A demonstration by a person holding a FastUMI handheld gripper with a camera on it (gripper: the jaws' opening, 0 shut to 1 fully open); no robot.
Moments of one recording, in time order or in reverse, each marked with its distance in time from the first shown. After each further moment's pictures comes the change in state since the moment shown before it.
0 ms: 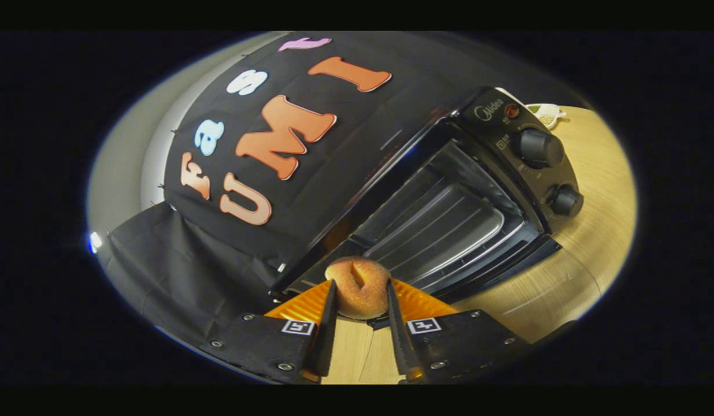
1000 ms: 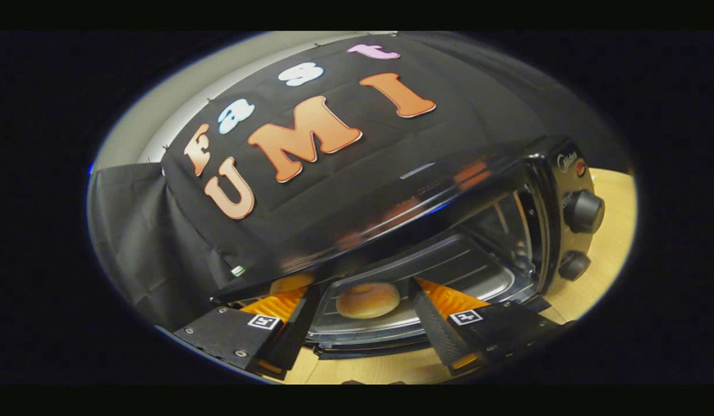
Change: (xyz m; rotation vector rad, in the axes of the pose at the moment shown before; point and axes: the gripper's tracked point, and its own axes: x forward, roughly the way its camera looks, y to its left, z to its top) arm 0.034 -0.011 0.034 -0.361 -0.192 -0.099
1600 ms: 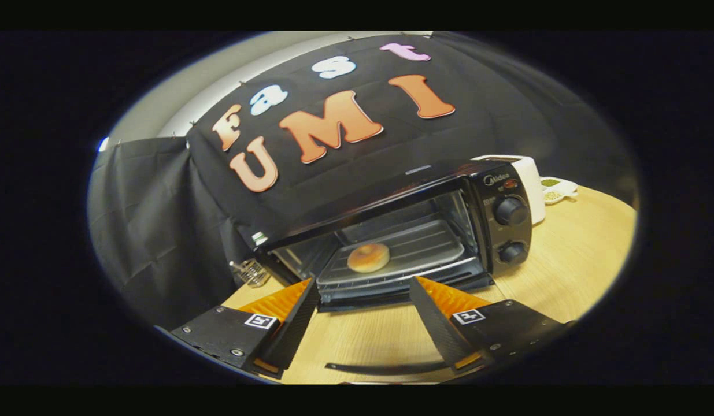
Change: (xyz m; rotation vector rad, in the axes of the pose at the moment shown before) arm -0.120 -0.004 -0.024 -0.160 0.122 0.059
